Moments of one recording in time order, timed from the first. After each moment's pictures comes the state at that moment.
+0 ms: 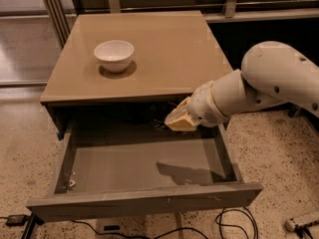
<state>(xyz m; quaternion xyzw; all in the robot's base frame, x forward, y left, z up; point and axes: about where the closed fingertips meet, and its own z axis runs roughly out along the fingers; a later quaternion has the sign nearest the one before) 0.503 -0.042 0.809 -0.56 0.73 0.21 0.32</state>
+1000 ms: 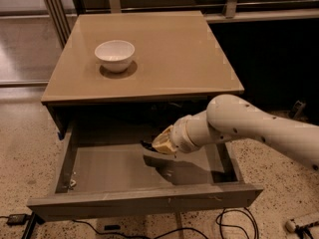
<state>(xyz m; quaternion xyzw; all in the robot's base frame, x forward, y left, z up) 0.521 -0.002 0.687 -0.55 0.74 0.21 0.32</state>
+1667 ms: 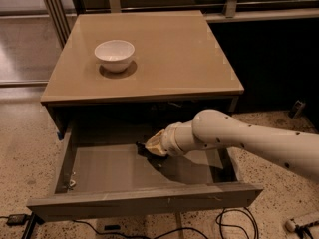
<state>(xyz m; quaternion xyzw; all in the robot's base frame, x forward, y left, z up) 0.550 0.020 0.638 -0.53 0.75 0.20 0.35</state>
